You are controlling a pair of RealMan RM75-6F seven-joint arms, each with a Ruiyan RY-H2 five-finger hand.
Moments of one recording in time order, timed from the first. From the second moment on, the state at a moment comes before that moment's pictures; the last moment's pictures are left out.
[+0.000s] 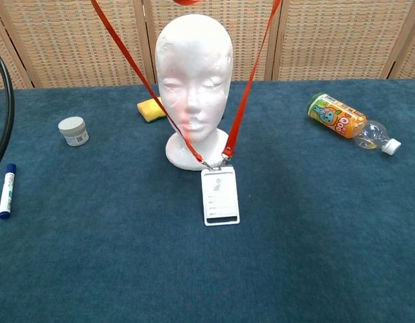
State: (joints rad) left arm -0.63 -1.36 -0.44 -1.92 1.16 1.25 0.15; right arm 0.81 -1.26 0.58 -2.13 -0.67 1.30 -0.34
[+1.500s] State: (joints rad) left arm -0.86 -1.47 -0.51 -1.52 0.74 1.05 0.12; right arm 1.05 -1.31 0.53 -1.56 -0.40 0.95 -0.34
